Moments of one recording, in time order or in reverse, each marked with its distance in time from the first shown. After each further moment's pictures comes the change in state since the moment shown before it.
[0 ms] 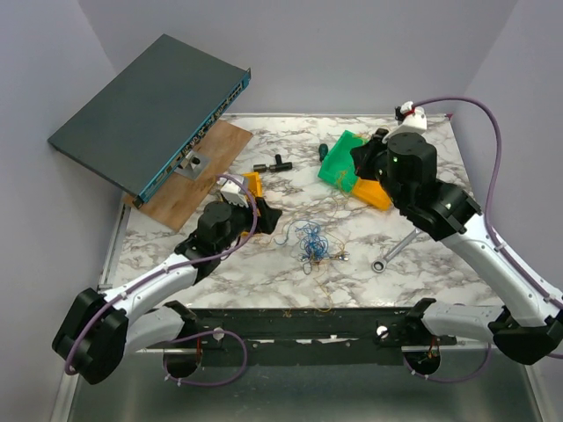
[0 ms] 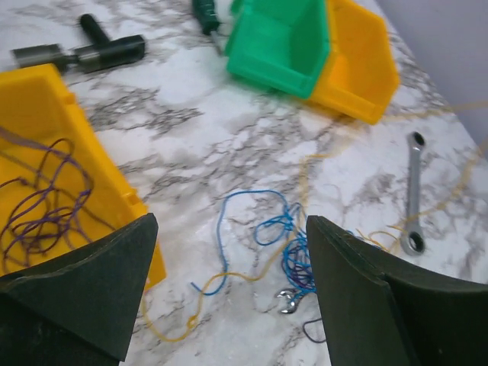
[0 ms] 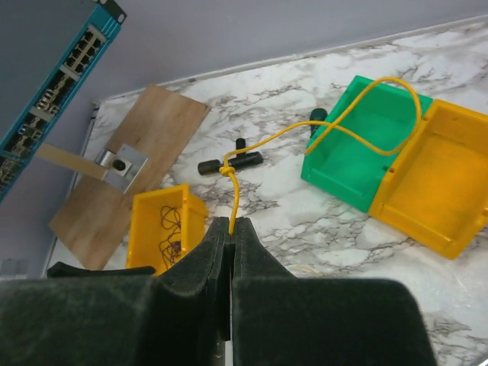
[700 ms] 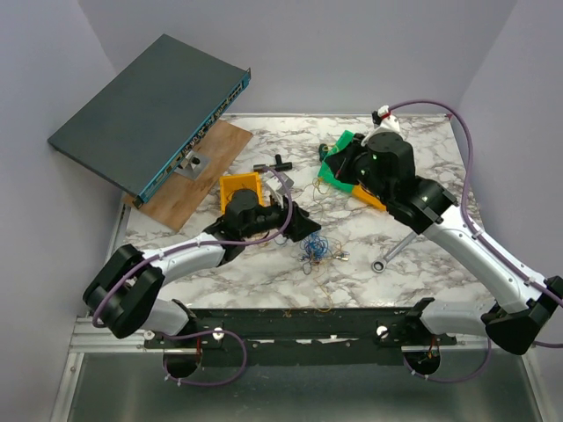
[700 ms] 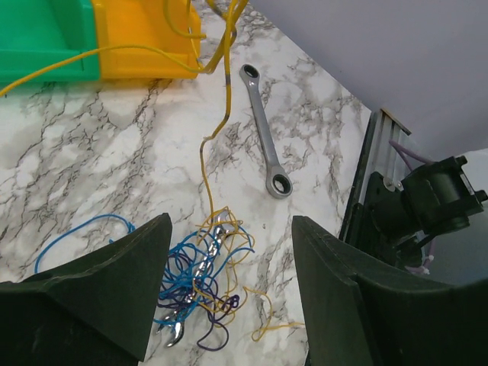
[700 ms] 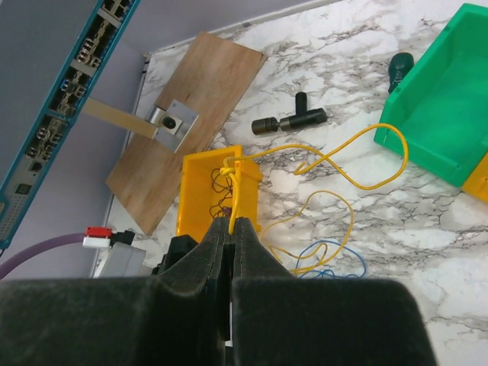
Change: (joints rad) left arm -0.089 0.294 0.137 0.276 0.543 -0.007; right arm 0.000 0.082 -0.042 0.095 -0.209 0.140
